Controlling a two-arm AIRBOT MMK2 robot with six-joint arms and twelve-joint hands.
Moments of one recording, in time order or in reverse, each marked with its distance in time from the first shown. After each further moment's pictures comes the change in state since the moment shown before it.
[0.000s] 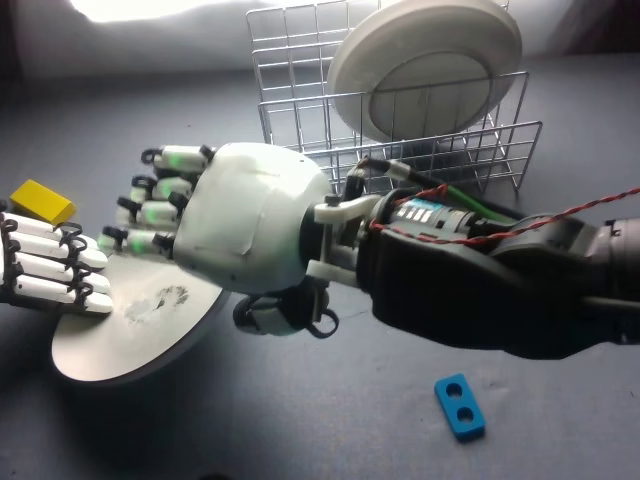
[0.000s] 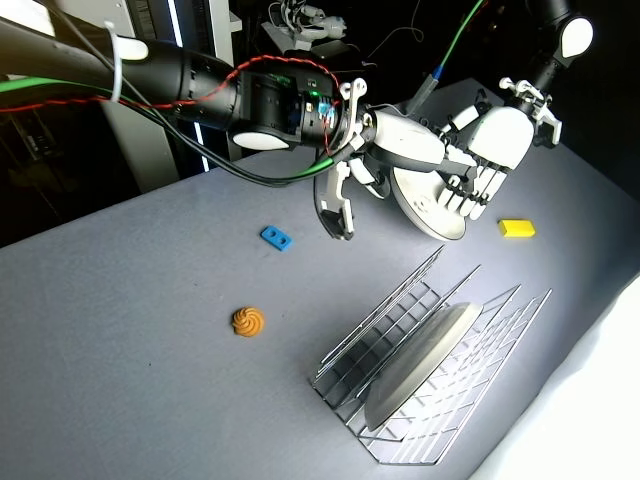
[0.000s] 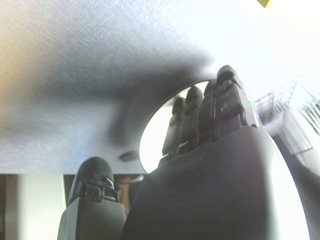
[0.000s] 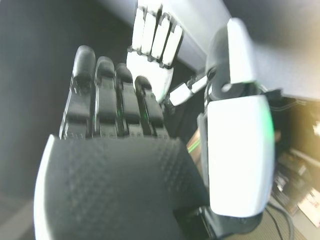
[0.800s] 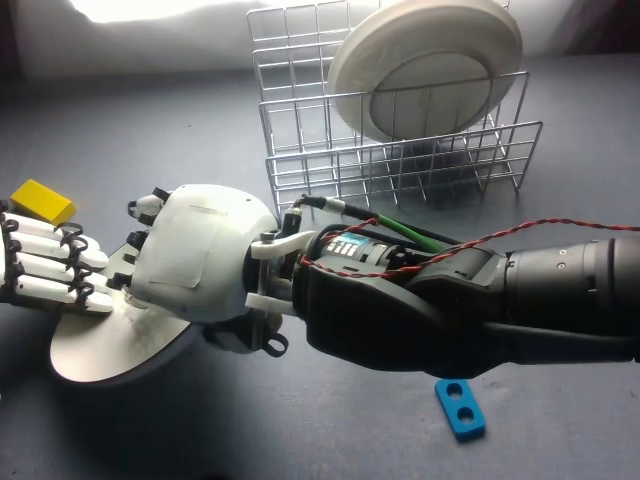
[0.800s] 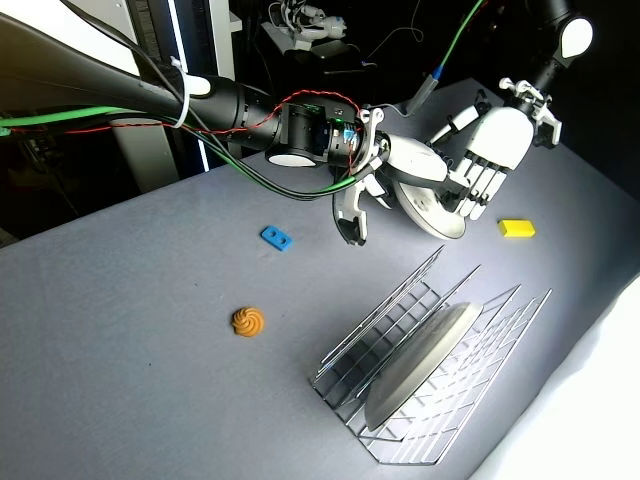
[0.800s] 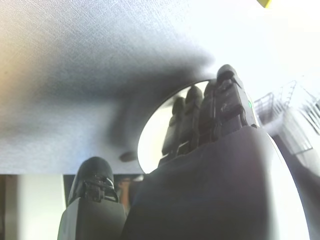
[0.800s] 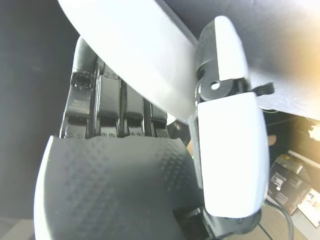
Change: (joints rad) left arm 0.000 -0.003 0.000 -0.001 0.001 0.000; right arm -0.041 -0.168 0.149 0.006 0.012 0.002
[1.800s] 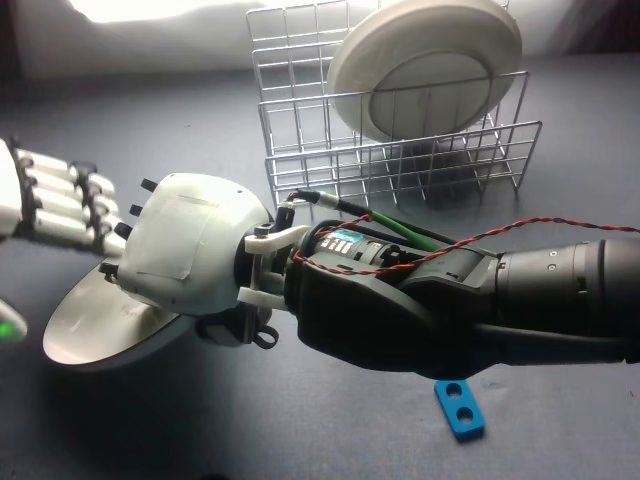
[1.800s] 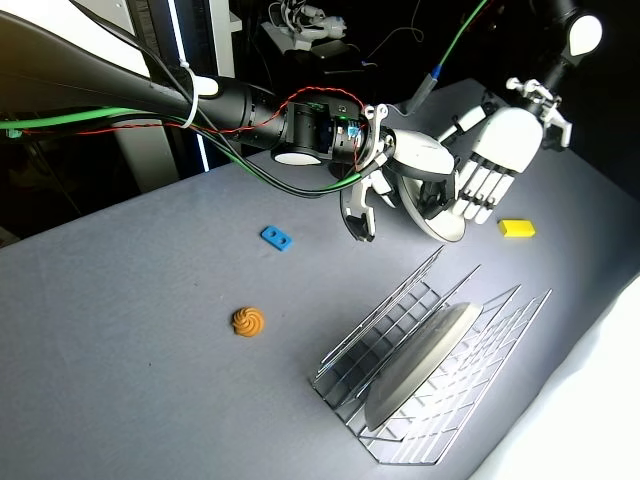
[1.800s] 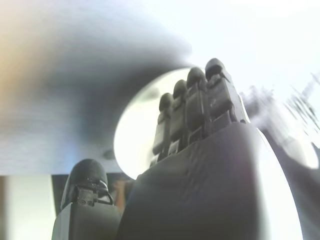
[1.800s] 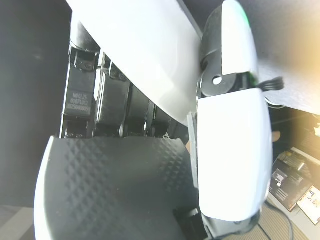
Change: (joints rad) left arm -0.189 0.011 0.016 0.043 -0.009 -0.060; right arm 0.000 -0.025 0.018 -0.006 0.041 0.001
